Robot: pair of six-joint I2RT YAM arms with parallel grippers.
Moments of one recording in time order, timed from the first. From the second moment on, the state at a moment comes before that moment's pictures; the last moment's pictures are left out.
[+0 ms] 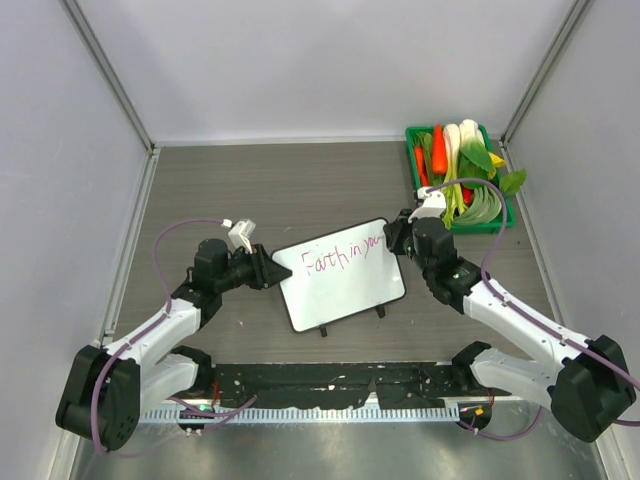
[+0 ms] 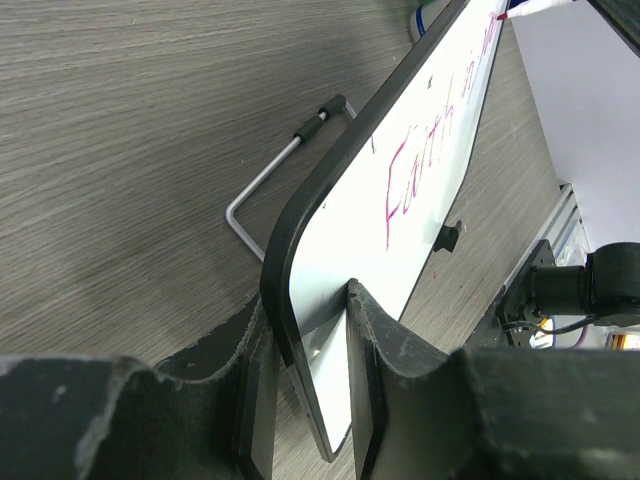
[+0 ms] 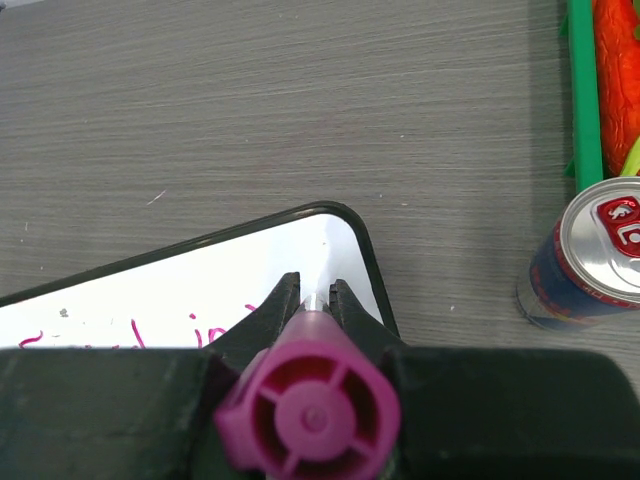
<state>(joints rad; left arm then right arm) -0.33 1.03 0.36 0.24 0.53 -0.55 0.57 1.03 0.63 0.05 0.29 0.44</state>
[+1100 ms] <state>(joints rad) -0.33 1.03 0.36 0.24 0.53 -0.55 0.57 0.99 0.59 0.04 0.29 0.44</state>
